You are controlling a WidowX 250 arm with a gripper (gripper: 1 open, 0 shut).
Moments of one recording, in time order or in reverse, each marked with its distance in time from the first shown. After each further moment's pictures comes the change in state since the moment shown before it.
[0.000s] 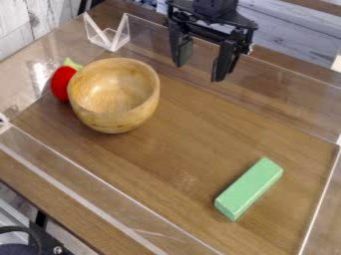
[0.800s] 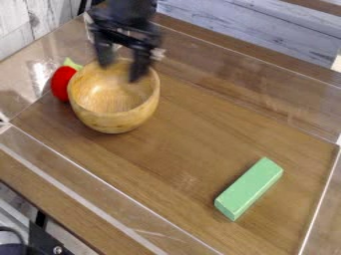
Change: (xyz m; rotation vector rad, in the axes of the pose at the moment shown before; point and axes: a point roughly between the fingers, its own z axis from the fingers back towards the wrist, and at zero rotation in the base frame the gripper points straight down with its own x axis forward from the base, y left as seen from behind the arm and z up) arm -0.045 0.128 -0.023 0.037 0.042 0.063
